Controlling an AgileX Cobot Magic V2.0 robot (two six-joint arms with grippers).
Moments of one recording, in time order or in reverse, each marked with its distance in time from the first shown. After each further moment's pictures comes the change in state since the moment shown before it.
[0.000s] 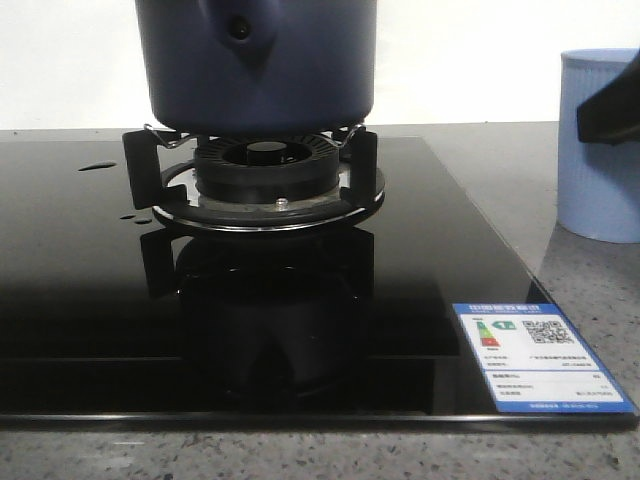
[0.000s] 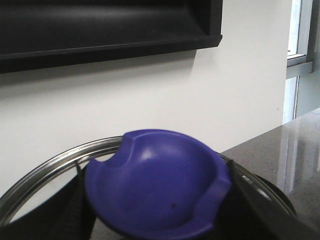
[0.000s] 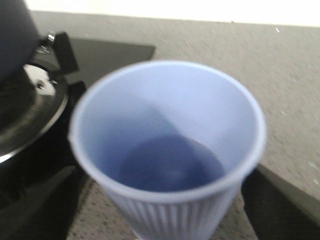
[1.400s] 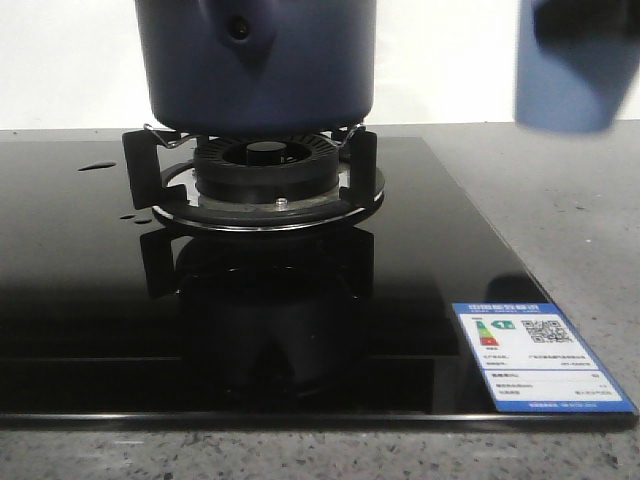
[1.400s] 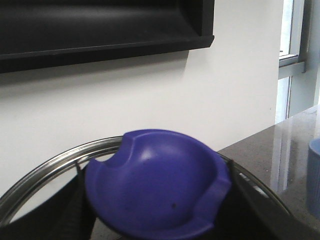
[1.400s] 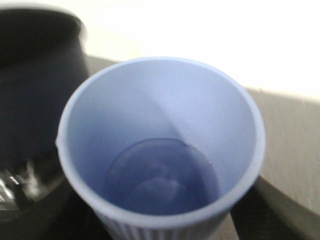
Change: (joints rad) left arm -0.017 0.000 0.000 0.000 0.000 0.000; right arm 0.049 0.017 -0.199 -0.152 0.077 0.019
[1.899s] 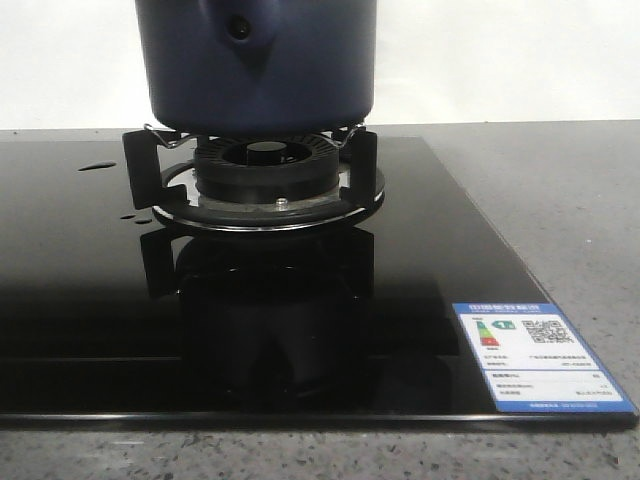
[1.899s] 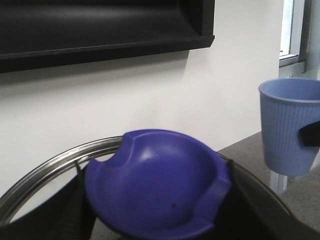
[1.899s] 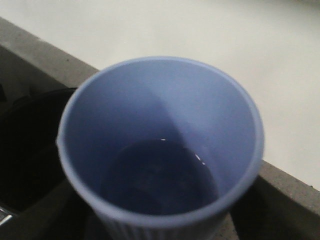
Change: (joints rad) left arm 0.000 0.000 0.000 0.000 0.000 0.000; right arm 0.007 0.240 -0.556 -0.112 0.448 -0.033
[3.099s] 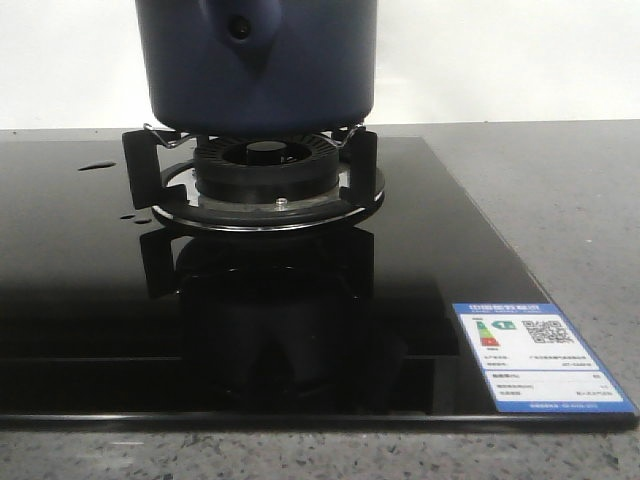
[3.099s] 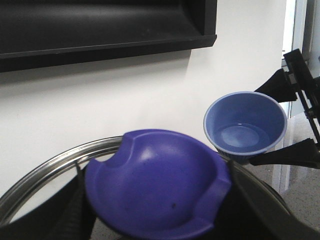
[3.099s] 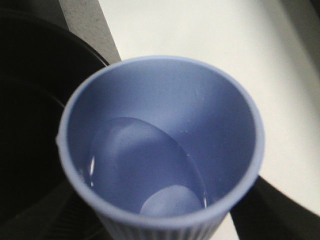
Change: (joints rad) left arm 0.000 0.000 0.000 0.000 -0.006 0.000; right arm 0.149 0.215 -0.196 -0.597 0.005 -0.134
